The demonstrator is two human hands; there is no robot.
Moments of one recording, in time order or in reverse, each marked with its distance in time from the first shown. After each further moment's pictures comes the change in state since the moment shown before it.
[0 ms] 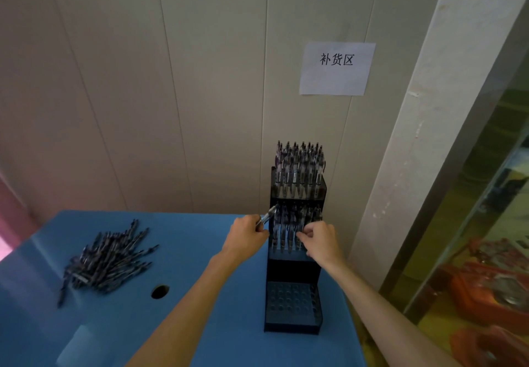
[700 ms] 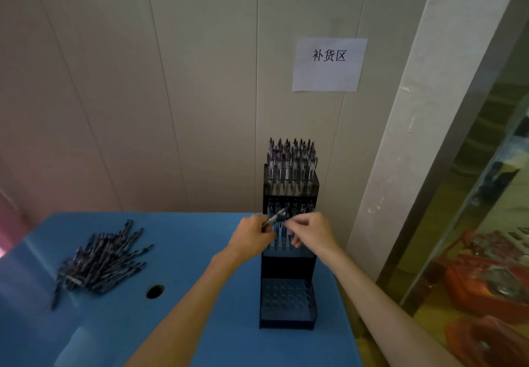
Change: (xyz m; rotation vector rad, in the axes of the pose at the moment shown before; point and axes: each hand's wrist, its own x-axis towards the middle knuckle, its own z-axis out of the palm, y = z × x) left_hand 0.000 0.015 0.015 0.019 -0.080 0.079; right_hand -0.012 -0.032 -0.025 0.440 -0.145 0.103
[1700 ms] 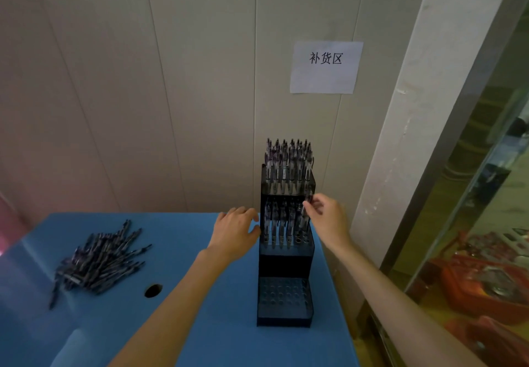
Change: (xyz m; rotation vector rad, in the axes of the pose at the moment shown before) left_hand -0.012 -0.012 -0.022 0.540 0.169 0.186; right_hand 0.011 0.004 -0.035 -0.229 0.310 -0.338
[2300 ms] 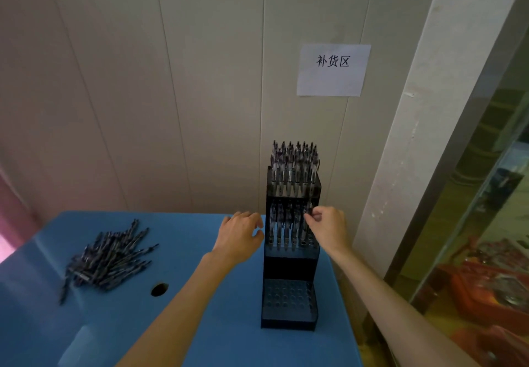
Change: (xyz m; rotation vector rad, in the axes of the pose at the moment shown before) left_hand -0.006 -0.001 0.001 -0.031 -0.027 -0.017; right_hand -0.002 0.015 0.019 -0.092 -0.046 0.076
